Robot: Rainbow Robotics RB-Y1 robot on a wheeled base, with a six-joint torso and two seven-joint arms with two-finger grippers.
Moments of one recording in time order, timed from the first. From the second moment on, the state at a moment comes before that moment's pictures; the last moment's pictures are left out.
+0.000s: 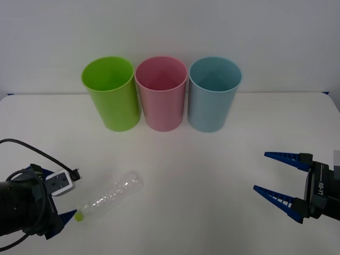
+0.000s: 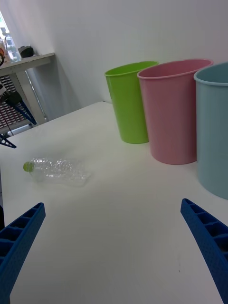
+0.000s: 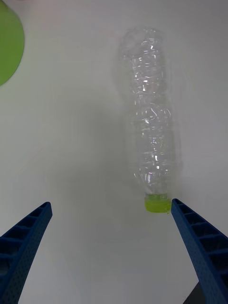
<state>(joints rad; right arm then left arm) 0.16 -0.43 -0.39 -1.70 1.23 -1.42 -0.17 0.26 1.21 -0.19 -2.46 -2.45 -1.05 1.34</state>
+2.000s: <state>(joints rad) 0.16 -0.43 -0.39 -1.70 1.23 -1.42 -0.17 -0.06 1.05 -0.59 -2.15 -2.48 -0.88 1.35</state>
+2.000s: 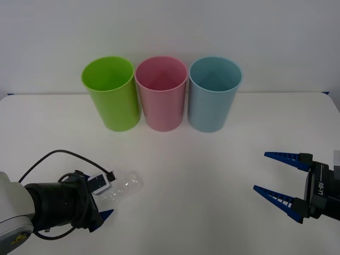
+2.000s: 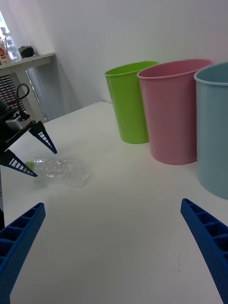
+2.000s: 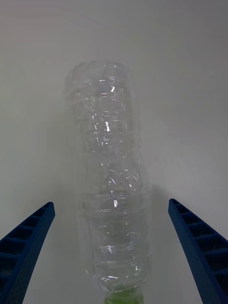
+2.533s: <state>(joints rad) 0.16 -0.43 -0.39 -1.70 1.23 -1.42 -0.17 -0.09 0.98 -0.60 -2.06 -2.46 -0.86 1.35</state>
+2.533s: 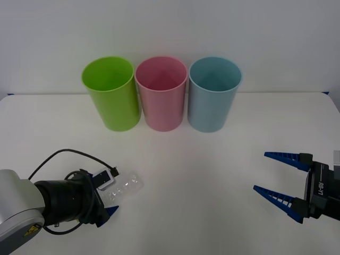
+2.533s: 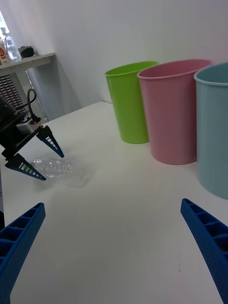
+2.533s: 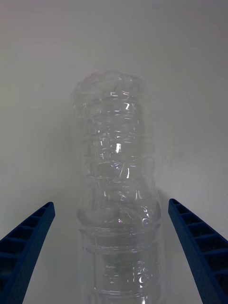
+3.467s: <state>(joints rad) 0.16 -0.43 -0.39 -1.70 1.23 -1.42 -0.17 -0.12 0.90 -0.63 -1.99 -2.49 -0.83 1.32</state>
